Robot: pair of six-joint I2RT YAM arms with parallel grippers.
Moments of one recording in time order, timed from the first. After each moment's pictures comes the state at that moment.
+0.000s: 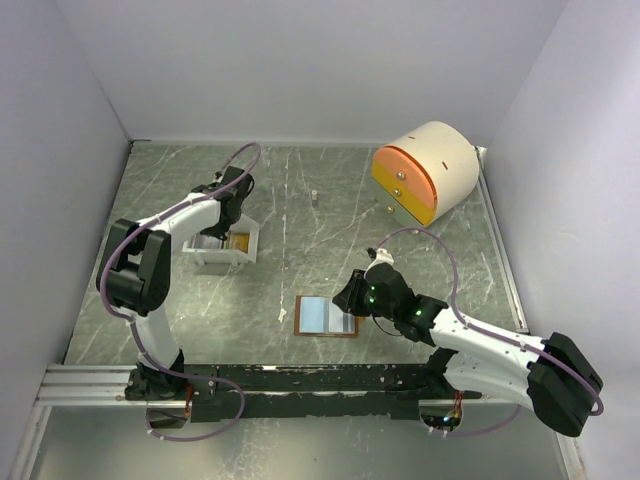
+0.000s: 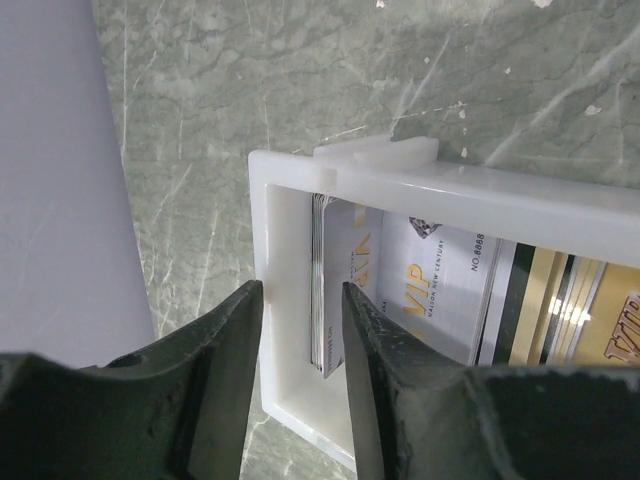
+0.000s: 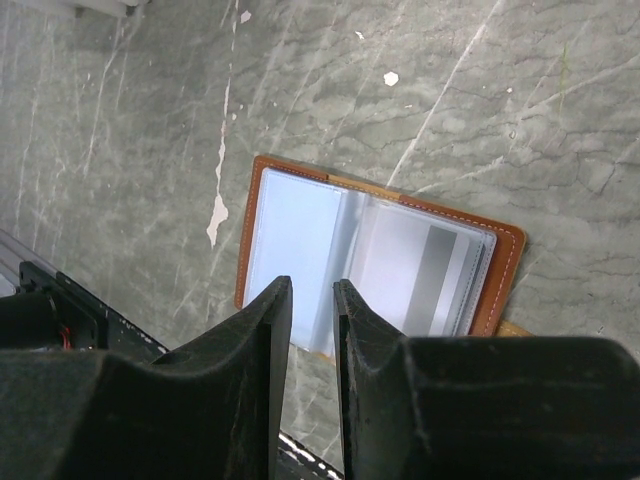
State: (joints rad) left arm -0.37 1.83 1.27 -0.64 -0.75 -0.06; right arm 0.84 0.98 0.38 -0.03 0.07 0.84
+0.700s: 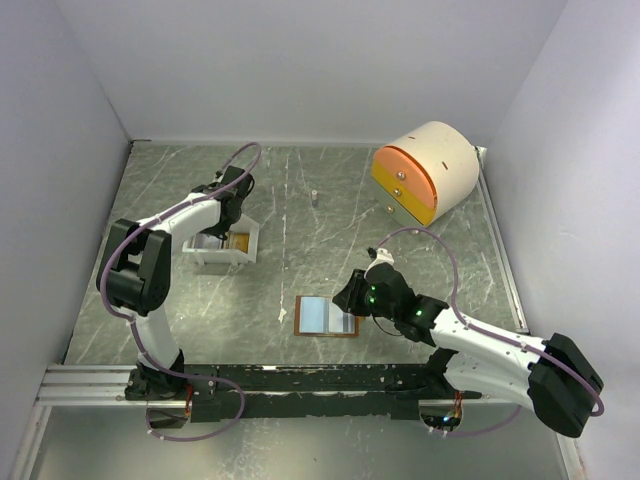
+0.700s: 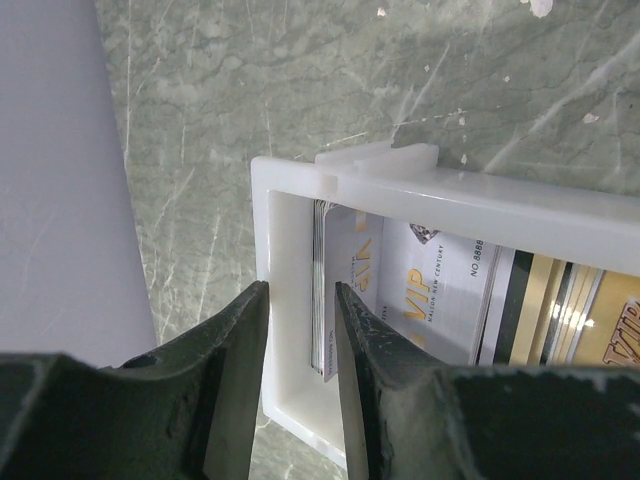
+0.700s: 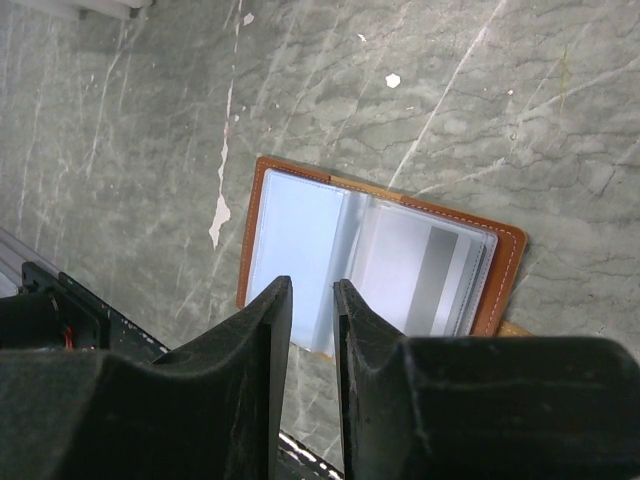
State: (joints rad) left arm -0.37 1.83 1.27 -0.63 -0.75 -0.06; right arm 0.84 0.98 0.38 -0.03 0.07 0.84
